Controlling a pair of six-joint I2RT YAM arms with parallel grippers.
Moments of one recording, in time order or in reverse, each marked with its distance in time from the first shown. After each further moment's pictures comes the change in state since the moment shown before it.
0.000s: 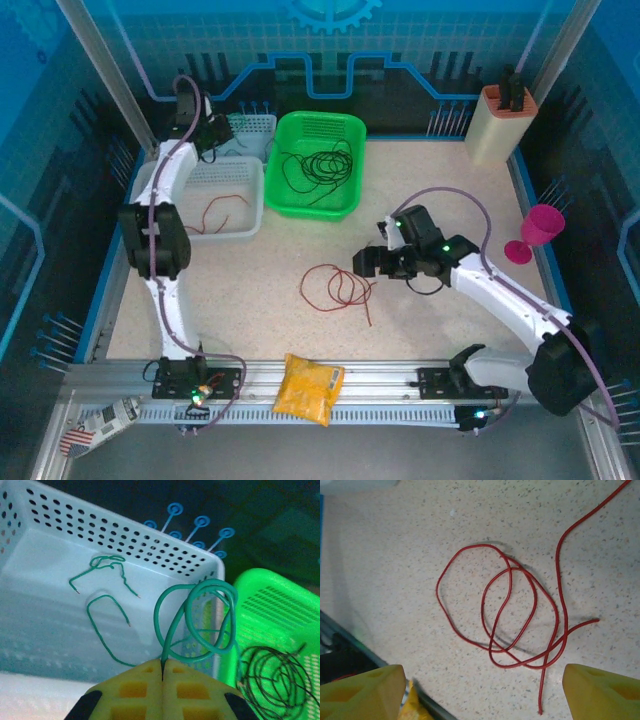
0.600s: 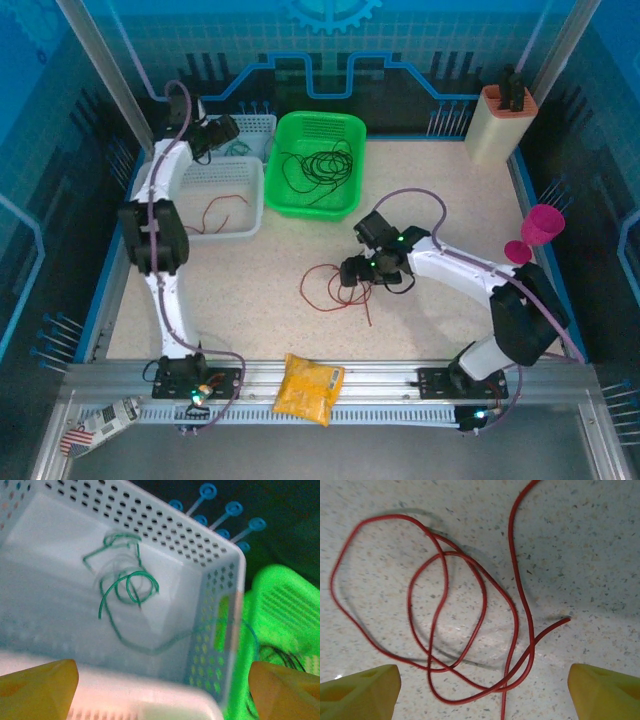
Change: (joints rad) left arm 0.040 -0.077 -0.082 -0.043 0.060 -0.062; right arm 0.134 0.302 0.098 -0.078 0.234 0.036
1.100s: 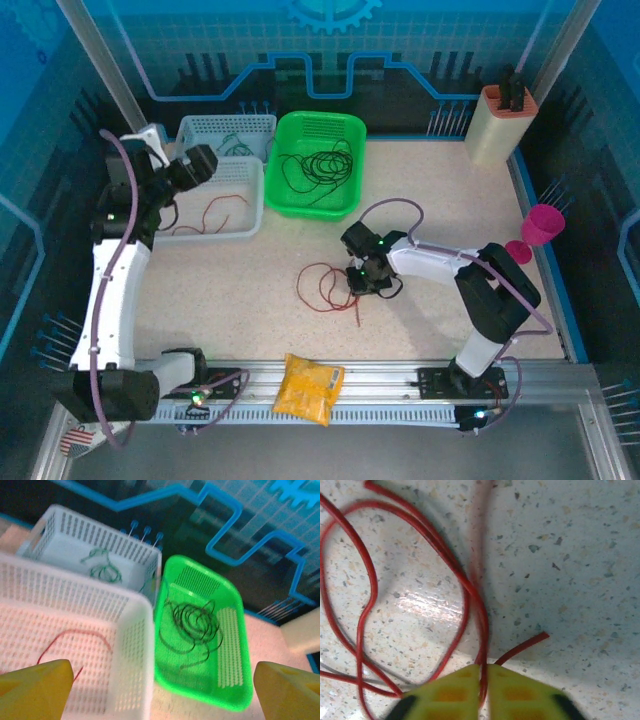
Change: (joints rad) left arm -0.003 -0.962 -0.678 -0.012 0.043 0.028; right arm 0.039 0.156 0.008 0.036 0.000 -0.050
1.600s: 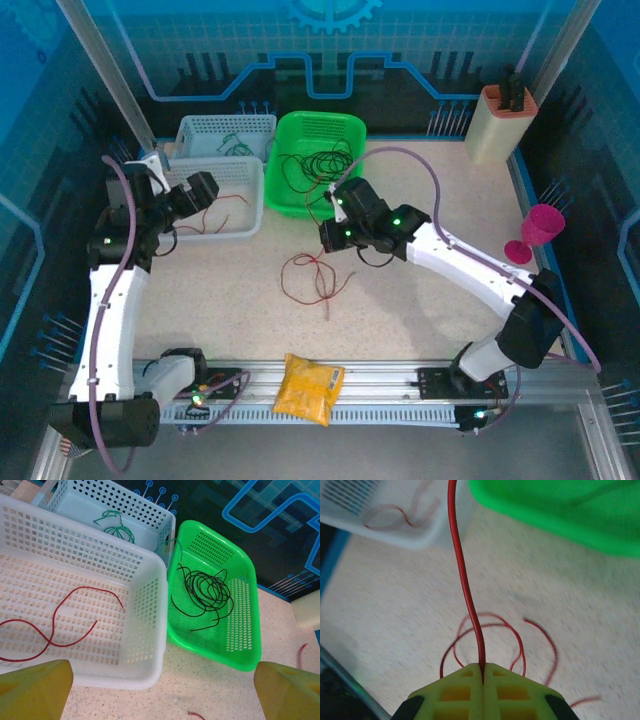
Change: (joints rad) left arm 0.000 -0.118 -0.074 -0.132 0.000 0.000; right arm 0.080 -0.183 0.351 0.066 0.025 -0.014
